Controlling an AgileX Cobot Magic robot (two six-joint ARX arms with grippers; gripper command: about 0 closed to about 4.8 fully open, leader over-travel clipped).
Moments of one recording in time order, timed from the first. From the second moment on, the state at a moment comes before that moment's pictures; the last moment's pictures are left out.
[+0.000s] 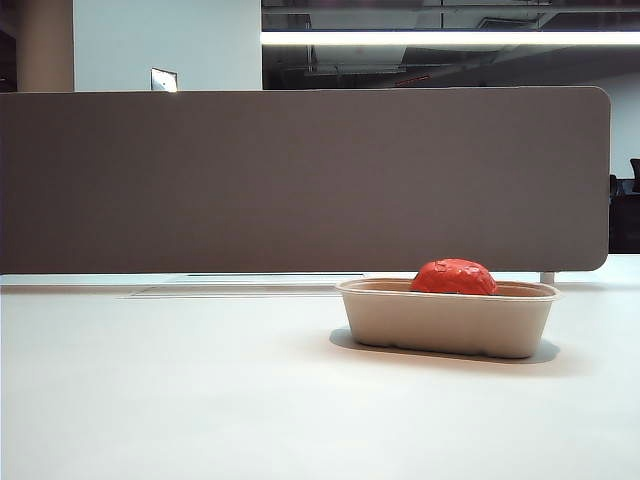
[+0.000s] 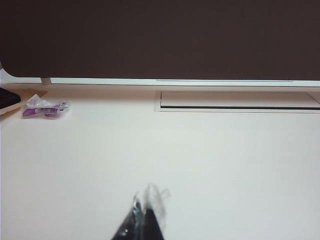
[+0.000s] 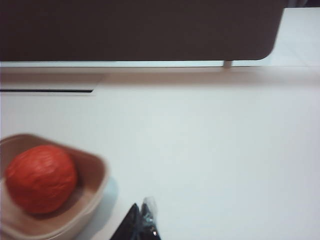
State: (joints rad) left arm -0.07 0.01 0.01 -0.03 -0.06 0.01; right arm 0.26 0.21 0.14 -0.06 0.18 0.08
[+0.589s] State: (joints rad) left arm -0.07 0.01 0.01 -0.03 -0.06 0.01; right arm 0.17 0.00 0.01 -0.05 0.16 0.06
